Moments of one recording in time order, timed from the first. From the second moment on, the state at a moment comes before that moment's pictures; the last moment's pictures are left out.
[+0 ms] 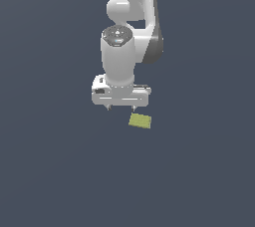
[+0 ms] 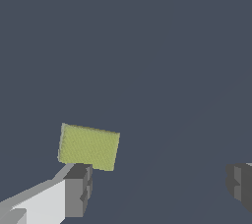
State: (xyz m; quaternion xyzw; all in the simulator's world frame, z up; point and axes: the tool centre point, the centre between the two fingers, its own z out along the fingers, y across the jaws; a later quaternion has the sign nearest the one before) arm 0.010 -0.025 0.184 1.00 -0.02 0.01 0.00
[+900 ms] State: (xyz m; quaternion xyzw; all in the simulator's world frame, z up) arm 0.003 -0.006 0.171 1.00 -0.01 0.00 -0.01
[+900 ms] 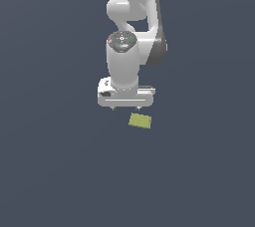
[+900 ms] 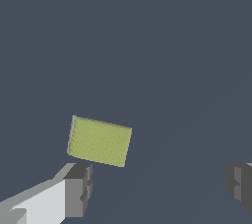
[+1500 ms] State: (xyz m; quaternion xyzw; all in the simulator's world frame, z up) arm 0.000 0.001 0.155 1.00 0.08 -0.01 -0.01
